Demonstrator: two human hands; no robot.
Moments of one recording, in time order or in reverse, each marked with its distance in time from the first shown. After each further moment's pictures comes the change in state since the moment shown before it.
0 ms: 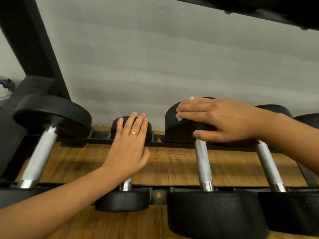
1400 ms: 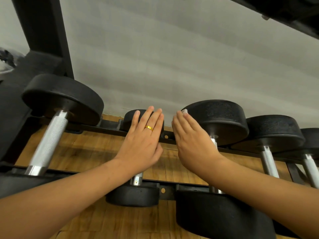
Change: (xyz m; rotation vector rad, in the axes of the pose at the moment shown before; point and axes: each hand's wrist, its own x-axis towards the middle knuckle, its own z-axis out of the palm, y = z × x) left_hand -0.005 -0.007 0.006 -0.067 0.053 0.011; right_hand 0.074 -0.116 0.053 -0.530 -0.231 0.356
